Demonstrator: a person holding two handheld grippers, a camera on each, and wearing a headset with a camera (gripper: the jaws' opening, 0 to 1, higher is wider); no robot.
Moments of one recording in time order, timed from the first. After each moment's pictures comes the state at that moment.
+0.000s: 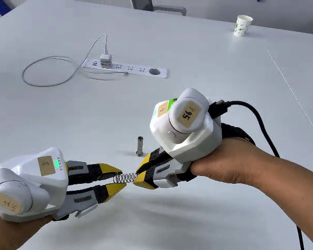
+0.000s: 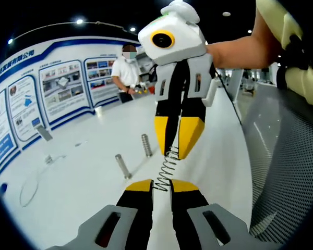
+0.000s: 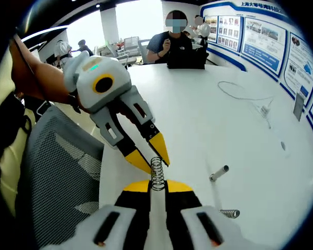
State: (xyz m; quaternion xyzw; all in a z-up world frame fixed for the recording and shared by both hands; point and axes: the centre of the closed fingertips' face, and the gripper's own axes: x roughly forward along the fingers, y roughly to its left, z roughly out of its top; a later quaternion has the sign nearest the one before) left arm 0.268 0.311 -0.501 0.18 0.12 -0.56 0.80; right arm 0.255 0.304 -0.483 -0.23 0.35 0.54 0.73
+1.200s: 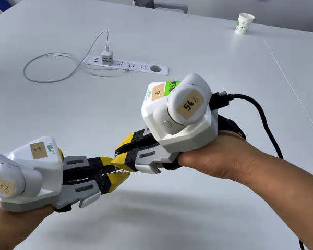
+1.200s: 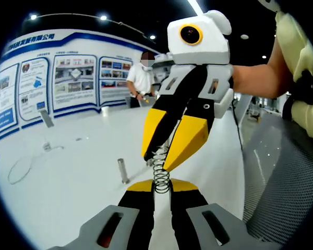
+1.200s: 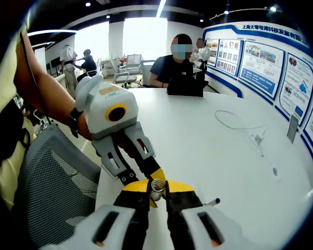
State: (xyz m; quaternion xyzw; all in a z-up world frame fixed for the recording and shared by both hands) left arm 0.269 0.305 -0.485 0.08 0.12 -0.55 0.82; right arm 0.267 0.339 -0.451 -0.22 0.26 0.55 0.77
